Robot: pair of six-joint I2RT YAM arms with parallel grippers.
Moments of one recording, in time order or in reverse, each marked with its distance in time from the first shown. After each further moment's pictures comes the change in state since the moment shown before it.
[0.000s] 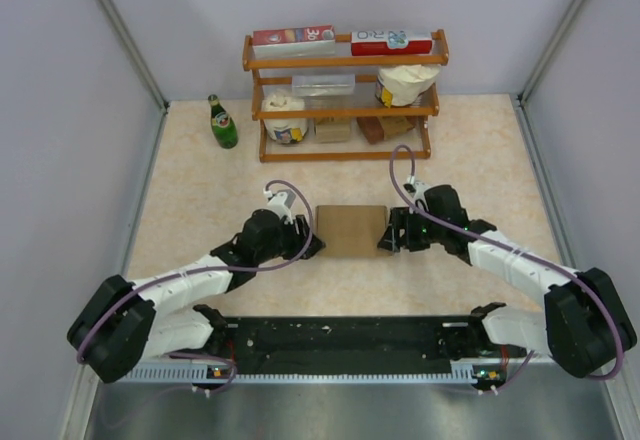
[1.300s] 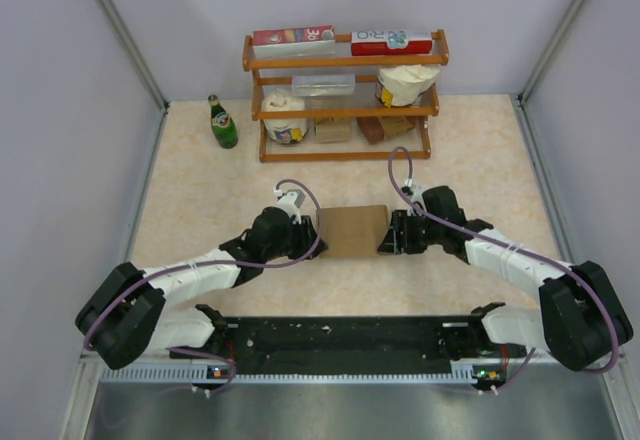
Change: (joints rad) left arm -0.039 0.094 0.057 -0.015 -0.007 0.019; right arm 0.003 0.037 -0.008 0.002 -0.079 0.039
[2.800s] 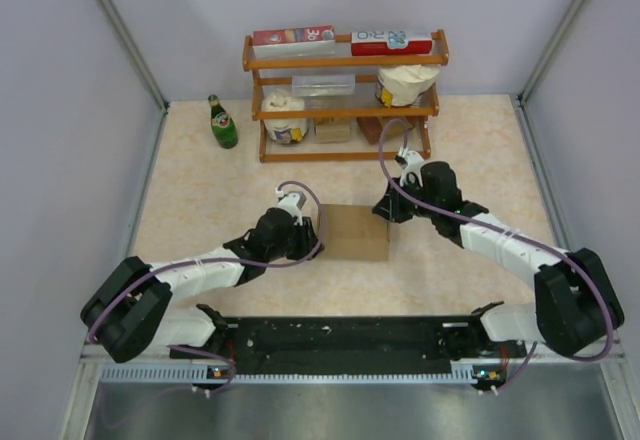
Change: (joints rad) left arm -0.005 0.047 0.003 -0.011 -0.072 0.058; right arm 0.000 0.048 0.142 0.196 0.063 -0.135
